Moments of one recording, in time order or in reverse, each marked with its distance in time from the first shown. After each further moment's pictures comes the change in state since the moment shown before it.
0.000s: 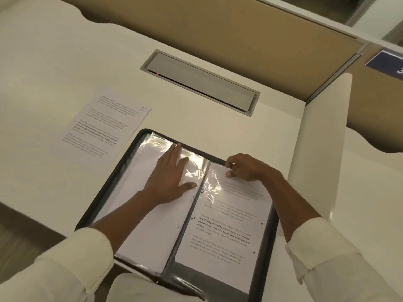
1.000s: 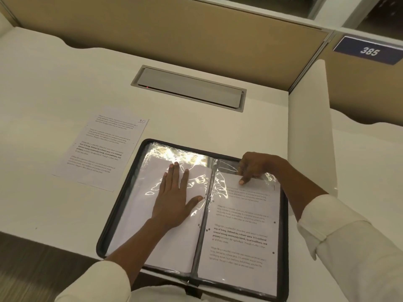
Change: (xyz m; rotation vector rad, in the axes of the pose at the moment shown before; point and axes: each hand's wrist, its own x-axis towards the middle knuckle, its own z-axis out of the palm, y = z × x) left_hand -0.055 -0.012 0.033 0.050 0.025 0.021; right_hand -0.025 0.000 0.007 0.128 -0.146 0.216
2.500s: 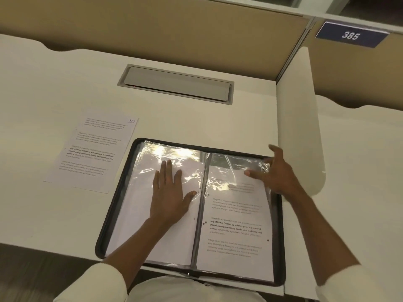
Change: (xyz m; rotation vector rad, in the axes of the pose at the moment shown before) left_hand -0.006 0.013 -0.011 0.007 0.080 -0.043; right_hand -0.103 0.028 0.080 0.560 0.753 0.108
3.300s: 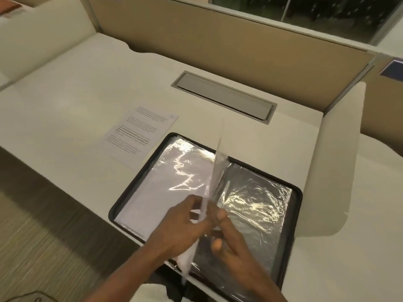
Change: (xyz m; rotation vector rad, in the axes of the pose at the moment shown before) left_hand -0.094 0.115 -0.137 -0.899 -0.226 -0.442; right_hand -0.148 -0.013 0.072 0.528 -0.729 -0.456
